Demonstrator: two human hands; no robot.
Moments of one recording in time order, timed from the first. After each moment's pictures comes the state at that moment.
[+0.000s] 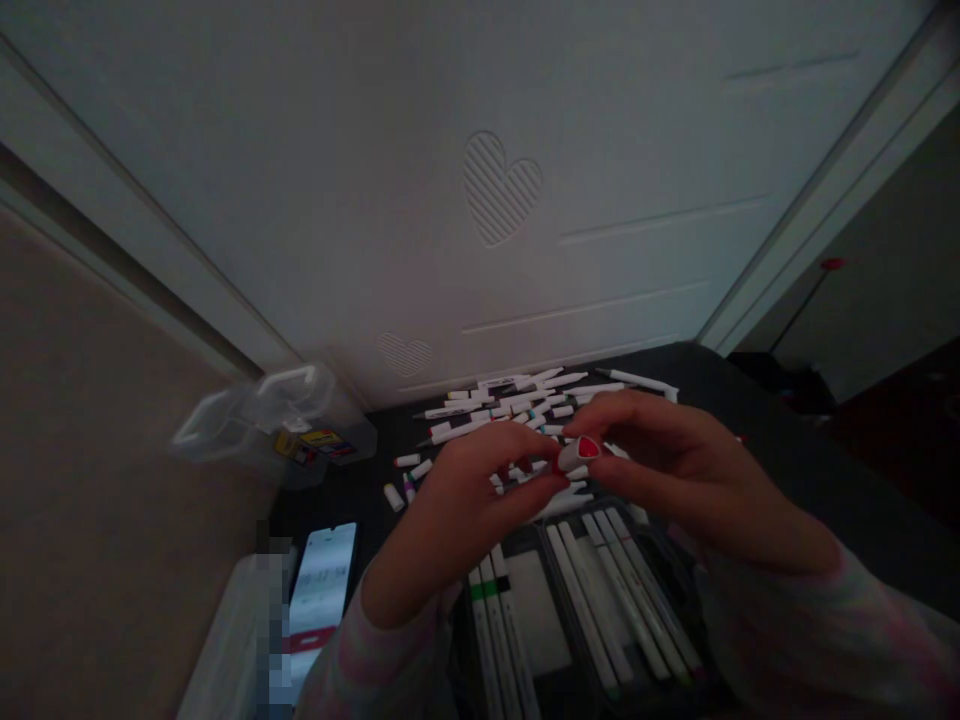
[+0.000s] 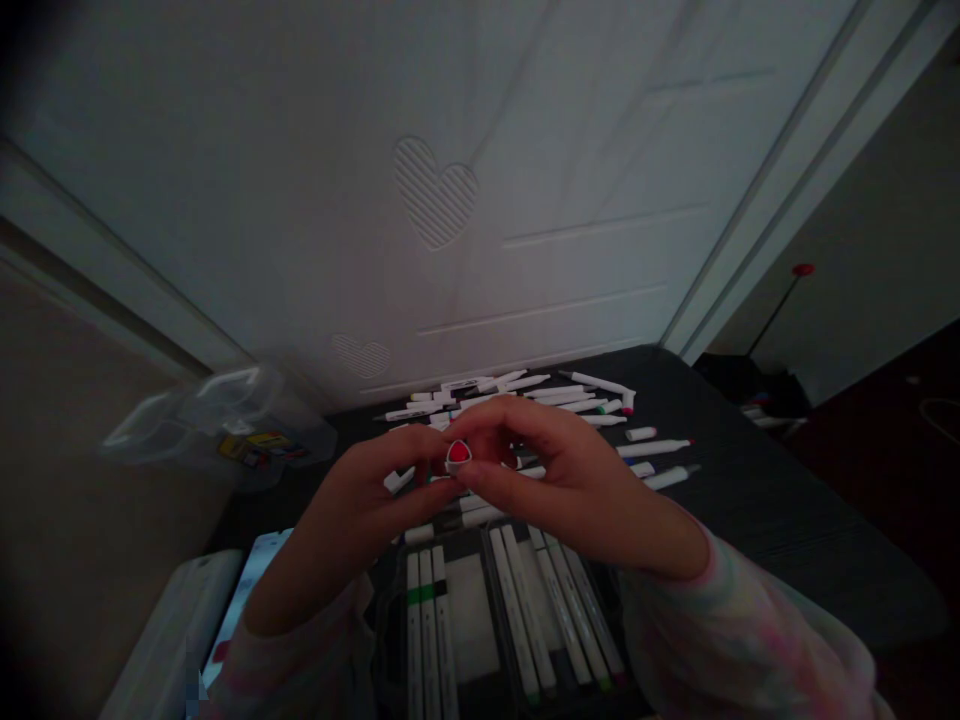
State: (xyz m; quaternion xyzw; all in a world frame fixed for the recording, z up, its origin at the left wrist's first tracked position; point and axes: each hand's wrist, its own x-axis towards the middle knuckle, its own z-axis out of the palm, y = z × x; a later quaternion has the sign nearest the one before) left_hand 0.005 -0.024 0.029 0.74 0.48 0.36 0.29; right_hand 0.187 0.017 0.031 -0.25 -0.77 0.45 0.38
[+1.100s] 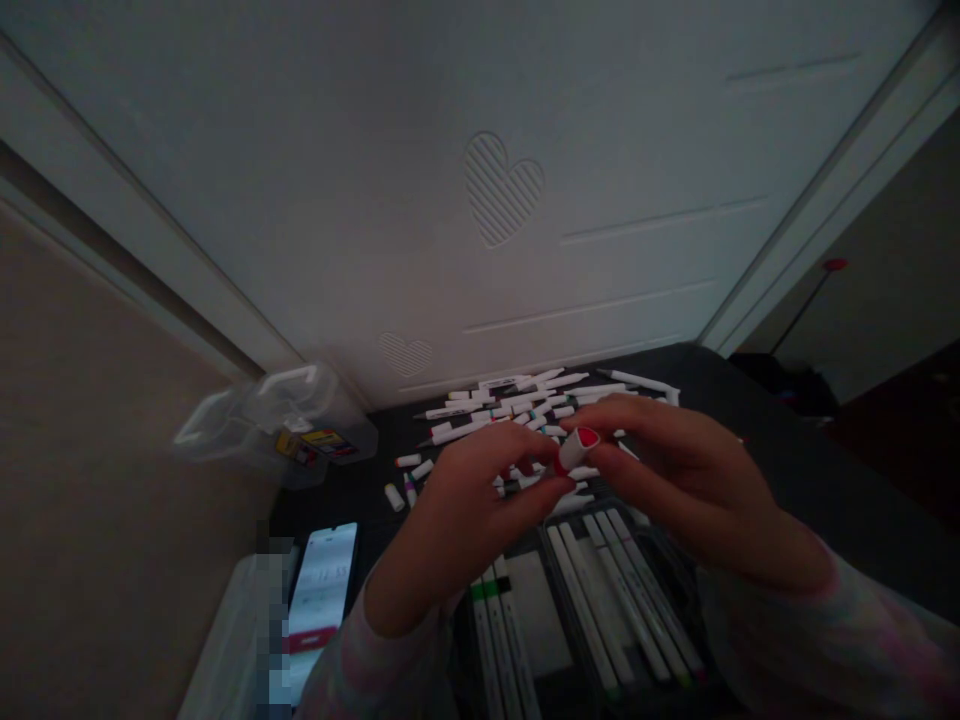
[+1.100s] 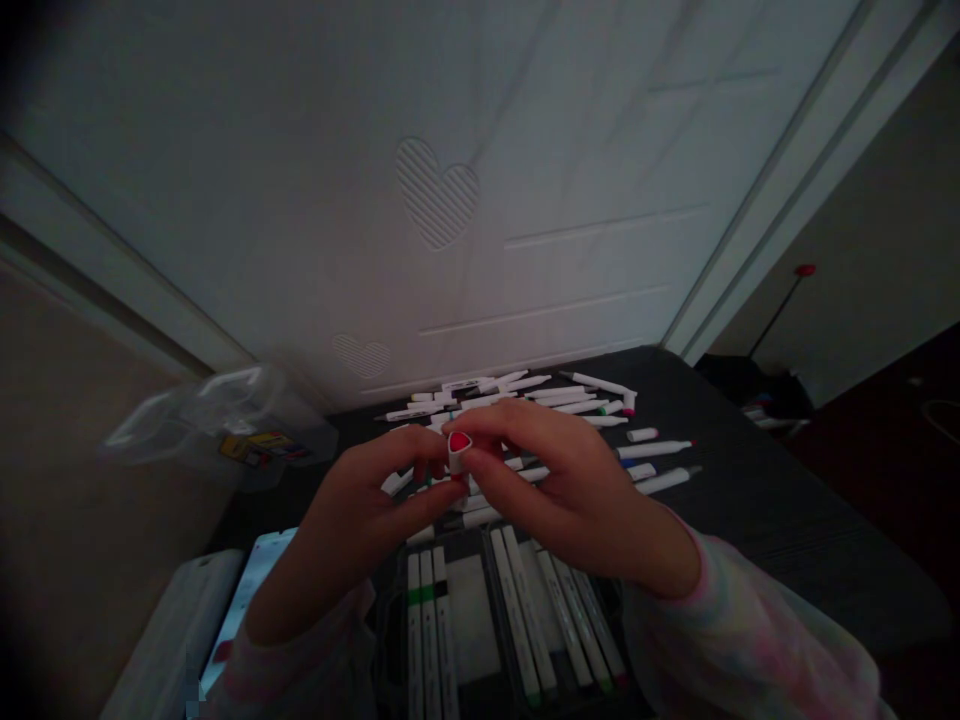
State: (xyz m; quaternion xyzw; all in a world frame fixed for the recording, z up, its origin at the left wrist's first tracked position) left_hand 0.008 -0.027 0.030 0.75 0.49 0.37 0.23; right_hand 0.185 0.016 0.029 -0.21 -0.84 0.29 0.42
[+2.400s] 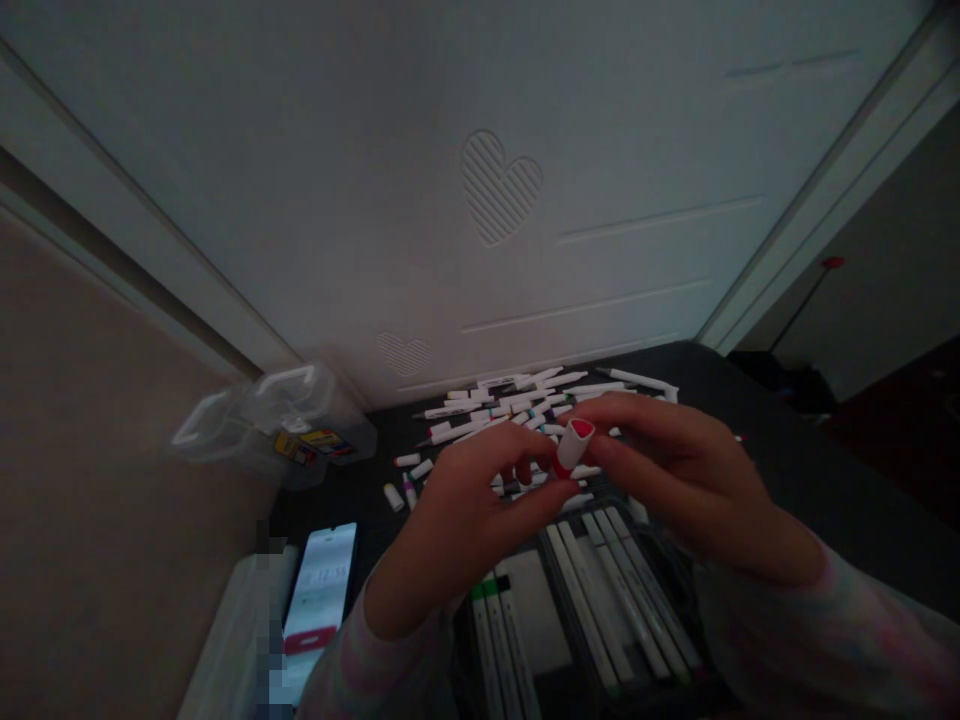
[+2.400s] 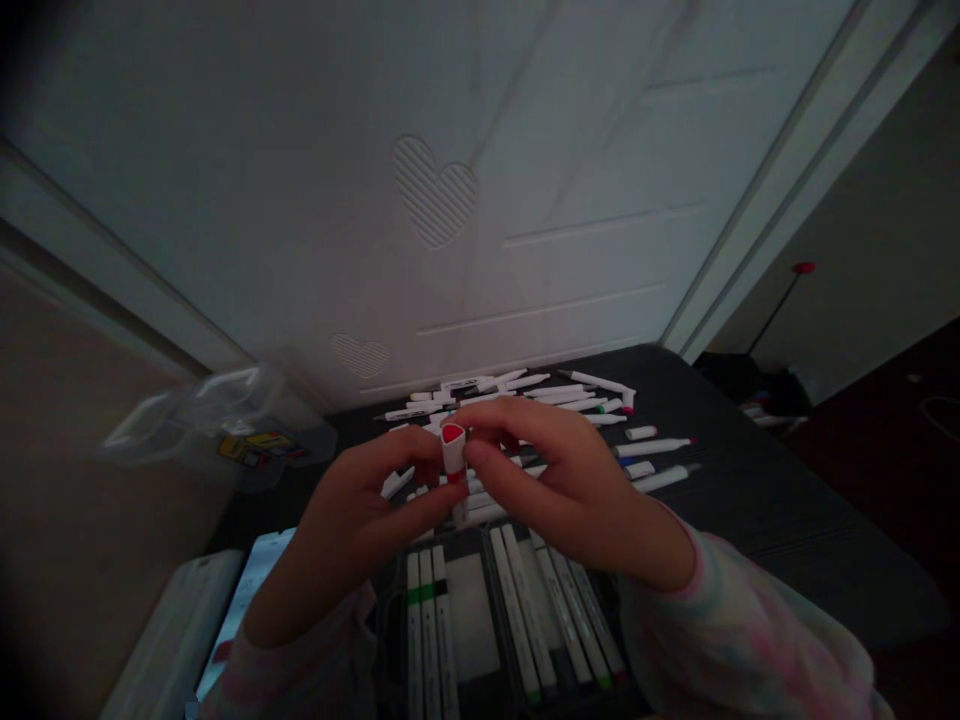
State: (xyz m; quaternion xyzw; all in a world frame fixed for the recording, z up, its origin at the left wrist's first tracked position) left_hand 0.010 -0.030 0.035 0.72 0.50 0.38 0.28; right_hand 0.185 0.015 0.025 -0.24 -0.80 0.33 0.43
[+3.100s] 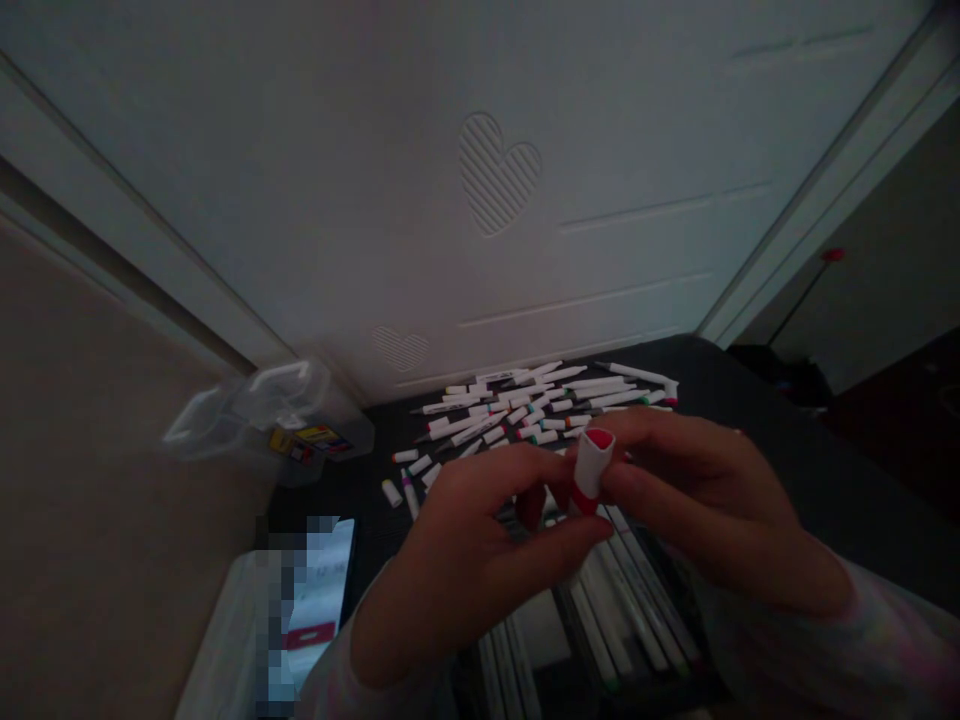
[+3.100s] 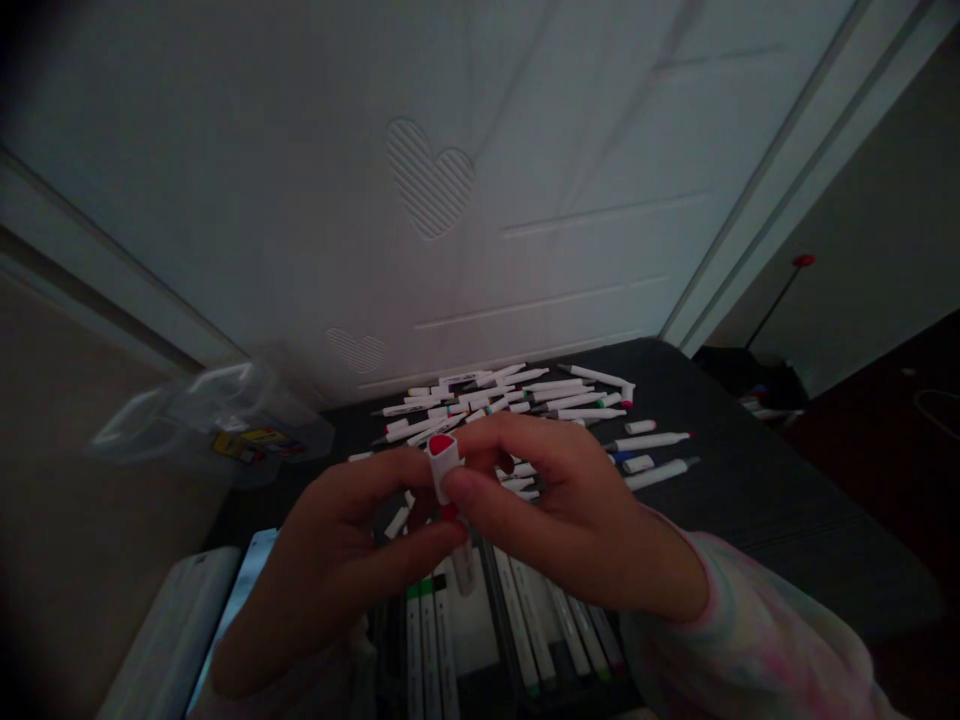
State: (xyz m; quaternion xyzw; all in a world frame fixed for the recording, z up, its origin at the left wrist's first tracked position) left_hand 0.017 -0.045 0.045 0.71 0.49 0.38 0.34; right_hand 0.184 0.004 0.034 -0.23 -0.79 0.40 0.41
